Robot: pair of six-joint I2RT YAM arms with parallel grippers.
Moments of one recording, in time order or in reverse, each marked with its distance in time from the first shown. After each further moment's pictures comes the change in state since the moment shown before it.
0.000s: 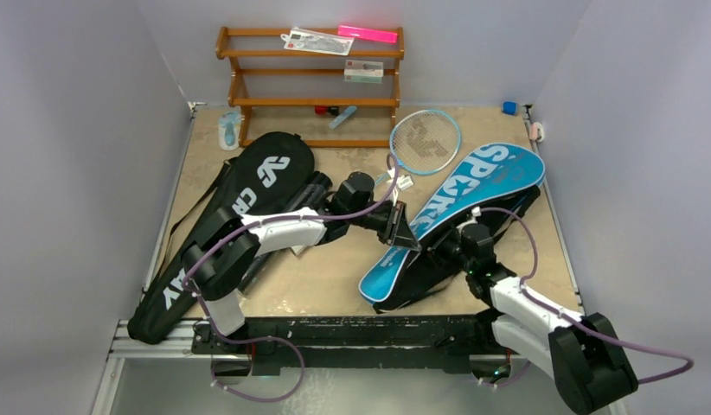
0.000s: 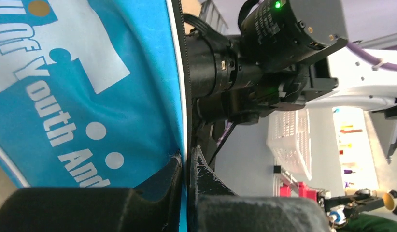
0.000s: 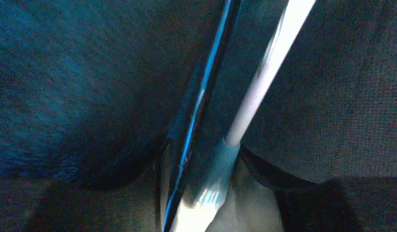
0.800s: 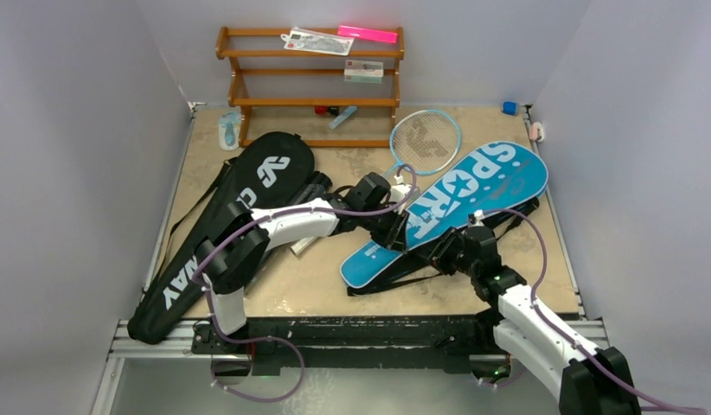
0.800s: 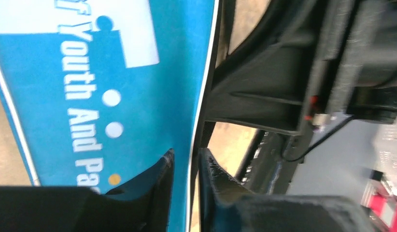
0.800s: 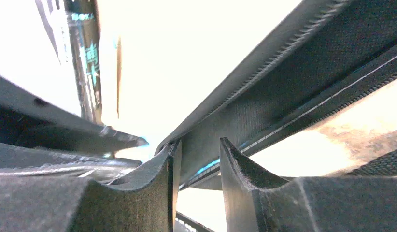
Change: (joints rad) left arm -0.020 0.083 0.193 -0.549 -0.246 0.390; right arm -0.002 -0.214 0.039 -0.441 0.105 -0.154
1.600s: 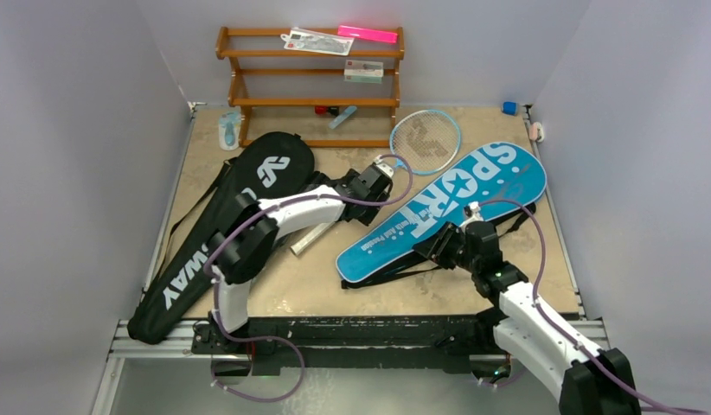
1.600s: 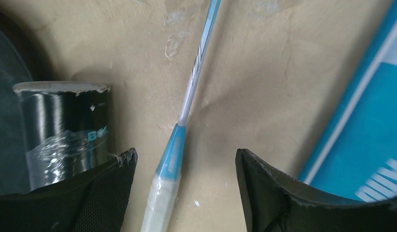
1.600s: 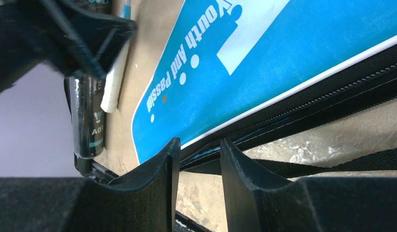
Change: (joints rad) left arm 0.040 0.053 0.137 -0.283 -0.976 0.261; right arm 0.000 0.008 0.060 -0.005 -0.050 -0.159
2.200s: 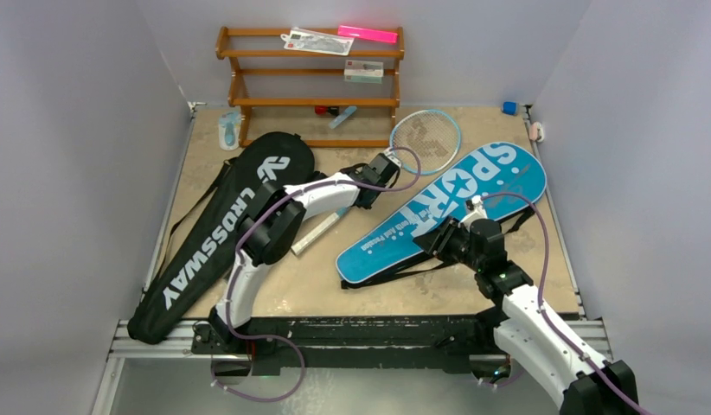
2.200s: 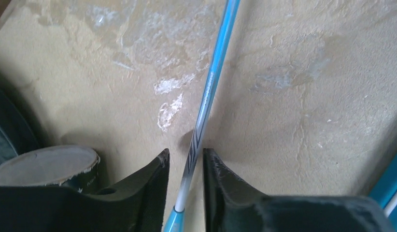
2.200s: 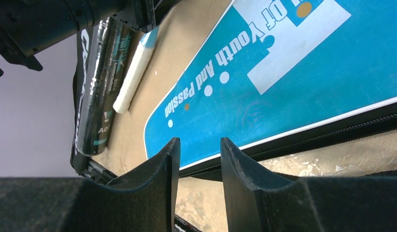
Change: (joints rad) left arm 0.064 0.285 0.253 -0.027 0.012 0.099; right arm 0.000 -0.069 0.036 0.000 -0.001 -0.075
